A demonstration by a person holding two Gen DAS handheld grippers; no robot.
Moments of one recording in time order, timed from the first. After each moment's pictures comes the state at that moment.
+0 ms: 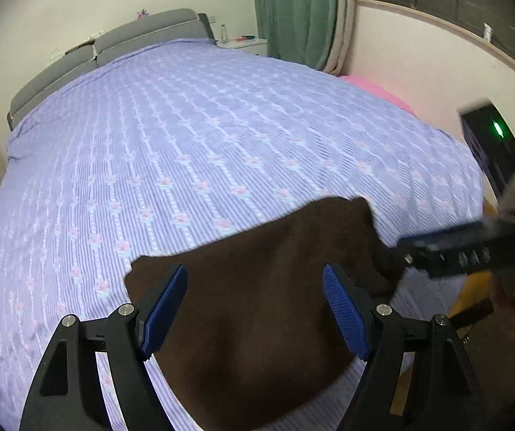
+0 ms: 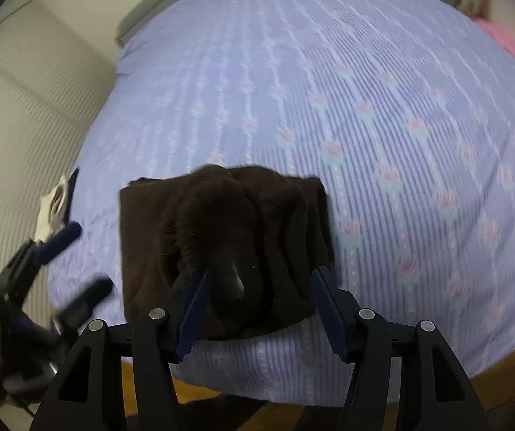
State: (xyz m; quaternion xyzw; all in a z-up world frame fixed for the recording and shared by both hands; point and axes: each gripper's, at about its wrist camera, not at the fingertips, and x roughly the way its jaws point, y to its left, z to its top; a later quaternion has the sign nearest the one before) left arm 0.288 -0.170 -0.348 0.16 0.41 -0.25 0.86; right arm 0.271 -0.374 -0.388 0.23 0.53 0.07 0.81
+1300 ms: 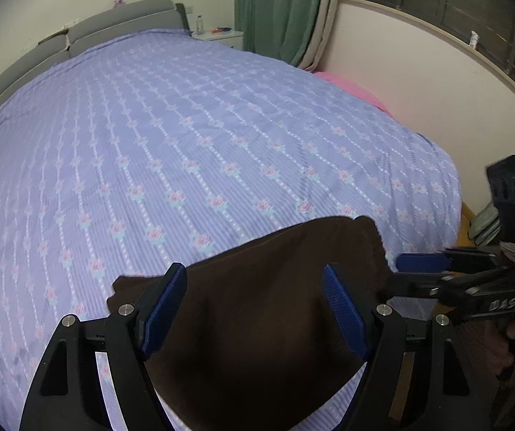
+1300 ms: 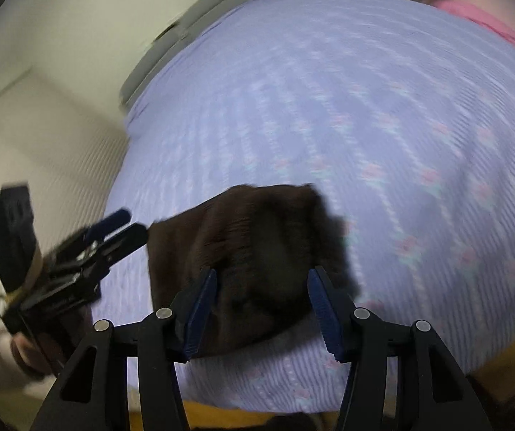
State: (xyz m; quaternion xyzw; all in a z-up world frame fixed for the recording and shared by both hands) left arm 0.317 -0.178 -0.344 0.14 0.44 -0.30 0.84; right arm 0.230 -0.383 -0.376 0.27 0.45 0.10 0.85
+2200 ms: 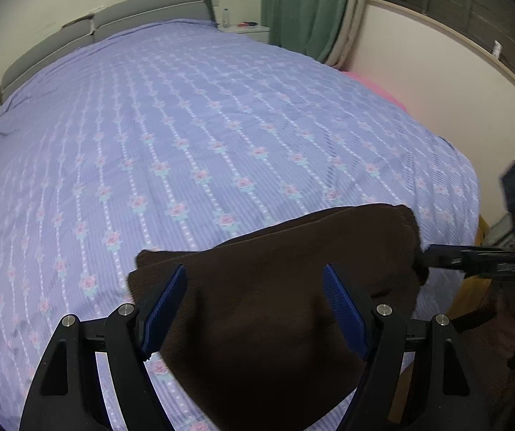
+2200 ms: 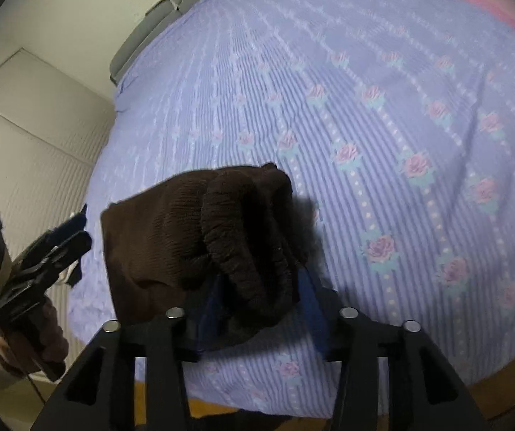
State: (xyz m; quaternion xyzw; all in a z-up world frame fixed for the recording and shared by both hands) left arm 0.316 -0.155 -0.360 0.12 0.45 -0.26 0.85; right arm 0.217 -0.423 -0.408 0.30 0.47 0.06 0.83
